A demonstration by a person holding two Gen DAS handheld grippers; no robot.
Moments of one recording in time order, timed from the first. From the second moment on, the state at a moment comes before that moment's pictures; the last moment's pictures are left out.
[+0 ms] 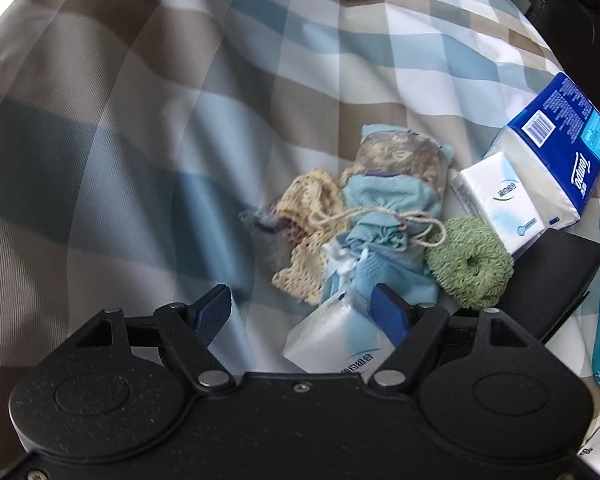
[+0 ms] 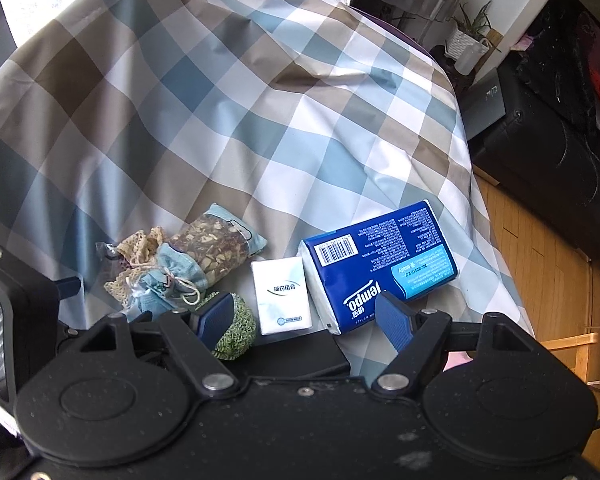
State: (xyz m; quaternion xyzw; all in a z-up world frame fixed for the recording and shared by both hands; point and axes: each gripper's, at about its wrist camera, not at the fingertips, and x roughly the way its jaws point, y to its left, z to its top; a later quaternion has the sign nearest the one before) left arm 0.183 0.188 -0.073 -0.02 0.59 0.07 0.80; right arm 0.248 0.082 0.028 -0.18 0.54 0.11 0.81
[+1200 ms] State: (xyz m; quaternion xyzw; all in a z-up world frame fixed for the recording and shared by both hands) left arm 0.143 0.221 -0.021 -0.12 0.43 0.18 0.88; right arm 0.268 0.113 -0.081 -0.15 0.63 0.14 0.75
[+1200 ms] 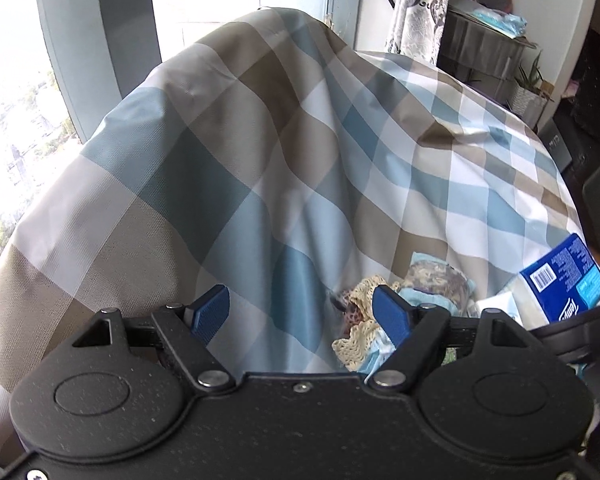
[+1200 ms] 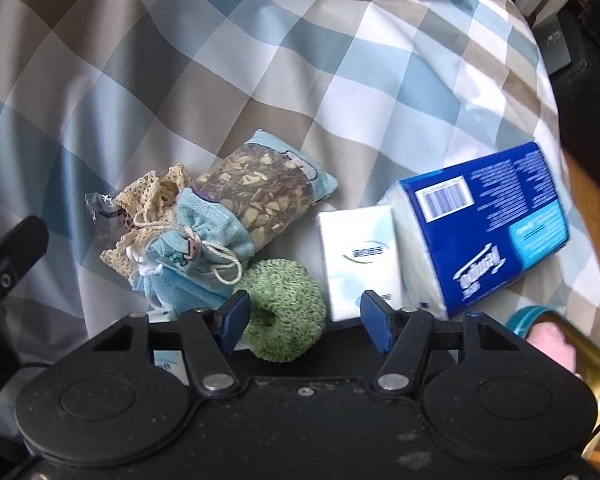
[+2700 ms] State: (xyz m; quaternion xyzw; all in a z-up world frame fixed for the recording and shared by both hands) left arm 0.152 0.219 -0.023 -0.13 0.42 0.16 0.88; right arm 0.261 0.088 -0.103 -0.01 0.60 0.15 0.78
